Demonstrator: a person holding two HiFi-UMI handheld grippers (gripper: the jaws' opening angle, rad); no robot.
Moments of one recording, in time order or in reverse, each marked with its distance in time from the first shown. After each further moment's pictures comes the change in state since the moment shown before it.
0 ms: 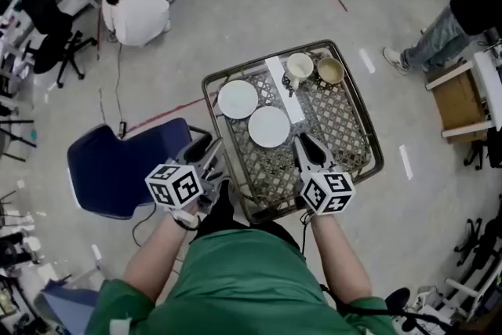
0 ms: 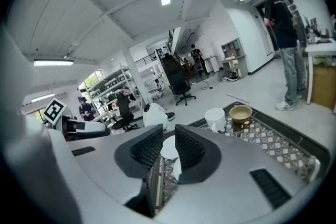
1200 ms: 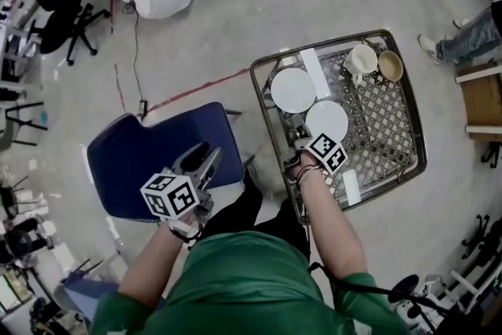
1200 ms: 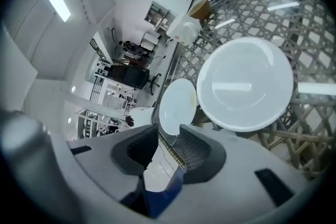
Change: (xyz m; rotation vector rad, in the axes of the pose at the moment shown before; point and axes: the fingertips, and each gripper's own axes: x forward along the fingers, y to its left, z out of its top) left arm -0.084 0.184 0.020 -0.080 0.124 0.102; right arm 0.222 0.030 -0.176 0.900 0.099 -0.191
